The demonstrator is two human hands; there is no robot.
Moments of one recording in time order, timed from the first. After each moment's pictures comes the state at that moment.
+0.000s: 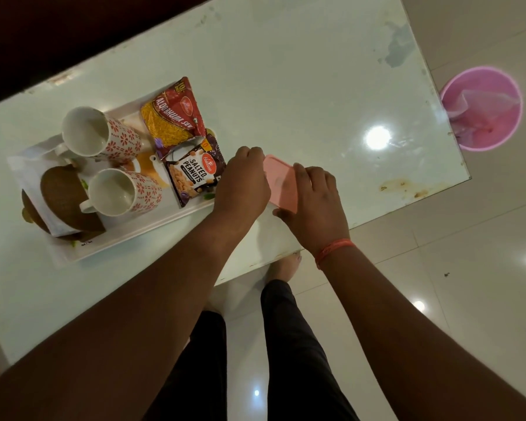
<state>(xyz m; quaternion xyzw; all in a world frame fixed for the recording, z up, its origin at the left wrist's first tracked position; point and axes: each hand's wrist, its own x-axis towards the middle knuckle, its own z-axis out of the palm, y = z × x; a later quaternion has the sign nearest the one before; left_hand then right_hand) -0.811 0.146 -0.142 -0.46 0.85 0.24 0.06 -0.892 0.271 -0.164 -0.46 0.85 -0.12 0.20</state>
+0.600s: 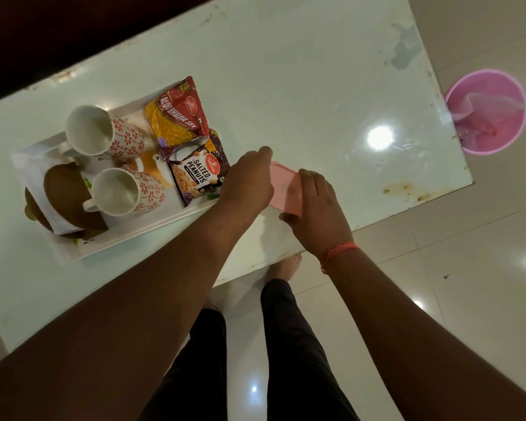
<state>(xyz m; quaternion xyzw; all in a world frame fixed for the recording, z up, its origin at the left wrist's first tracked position) -0.818 0.134 -0.146 -0.42 0.86 0.26 0.13 -0.891 0.274 -0.173 -0.44 0.84 -0.16 0.26</state>
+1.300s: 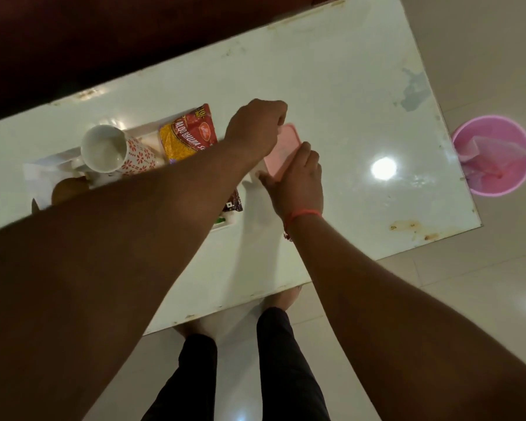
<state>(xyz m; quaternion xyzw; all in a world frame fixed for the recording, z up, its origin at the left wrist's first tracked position) -0.876 0.028 -0.144 -0.38 0.90 0.22 0.05 -0.901 0.160 -0.180 -0.31 0.89 -0.22 0.24</state>
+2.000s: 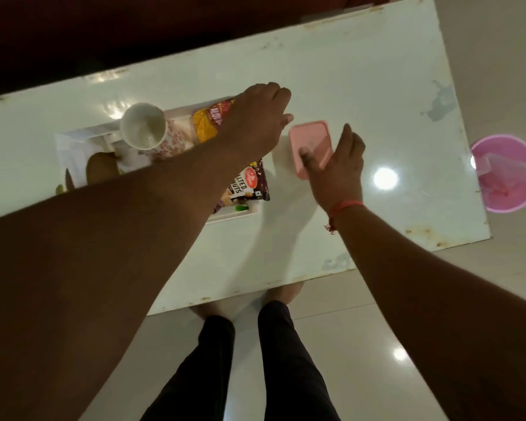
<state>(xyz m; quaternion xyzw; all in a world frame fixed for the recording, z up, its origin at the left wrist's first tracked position) -0.812 0.010 -0.134 -0.31 0.94 0.14 -0.04 -0.916 0.161 -0.159 -0.32 0.88 -0.24 0.24</state>
